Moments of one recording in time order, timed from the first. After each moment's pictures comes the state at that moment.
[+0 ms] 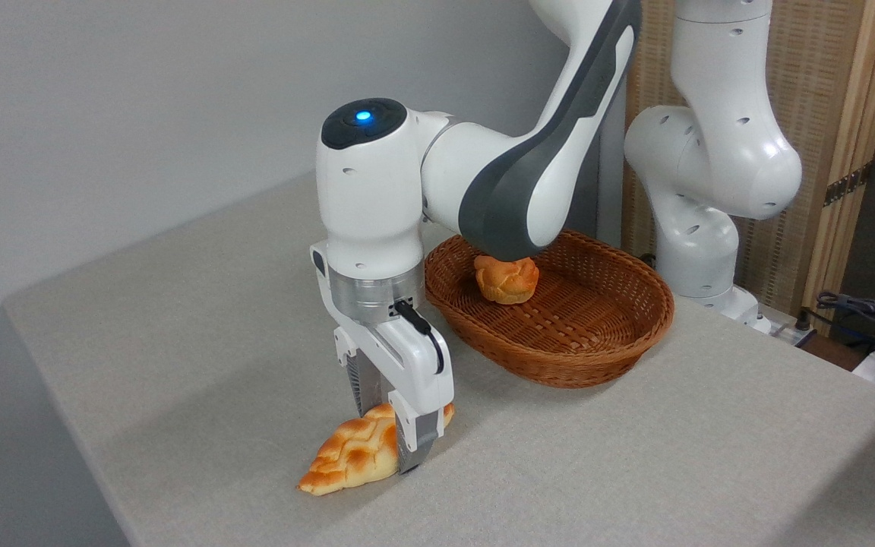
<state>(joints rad) -0.14 0.01 0.16 -2.18 -0.12 2.25 0.98</state>
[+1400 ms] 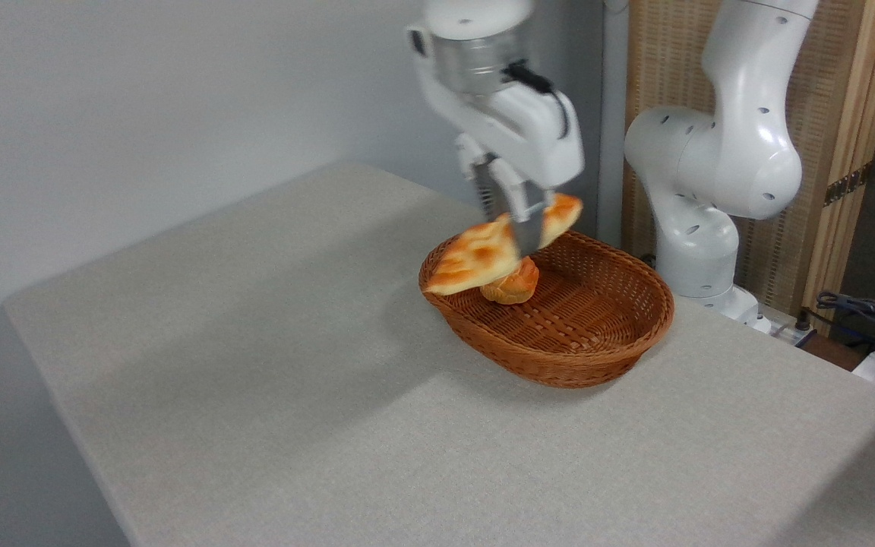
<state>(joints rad) -0.14 -0.46 0.20 -2.15 -0.02 1.50 0.99</state>
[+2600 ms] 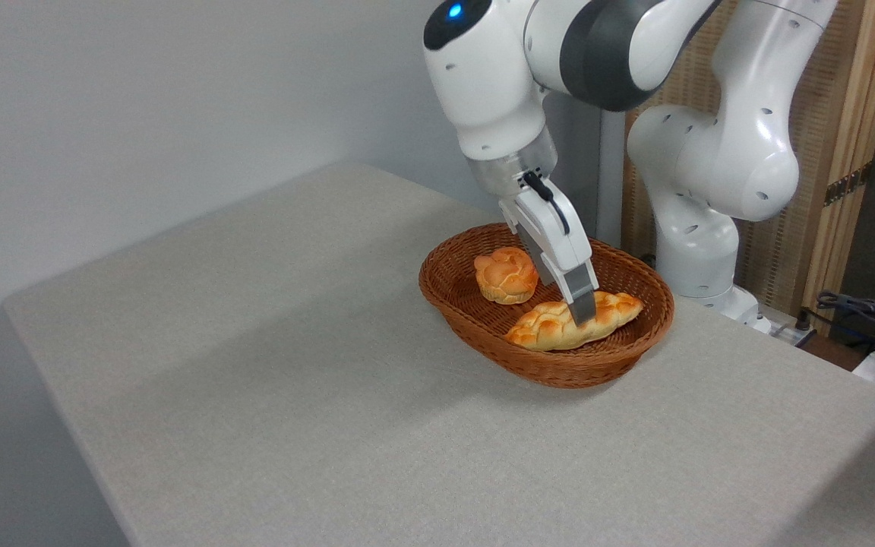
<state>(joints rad) -0.22 -0.54 0.19 -2.48 0.10 1.64 1.06</state>
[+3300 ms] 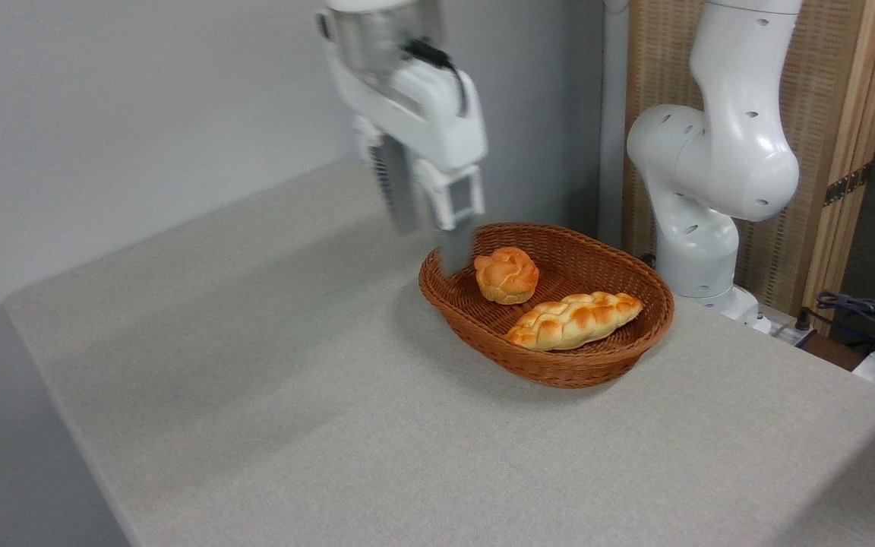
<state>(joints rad) -0.21 -0.19 0.19 -1.81 -0.04 1.55 0.88</state>
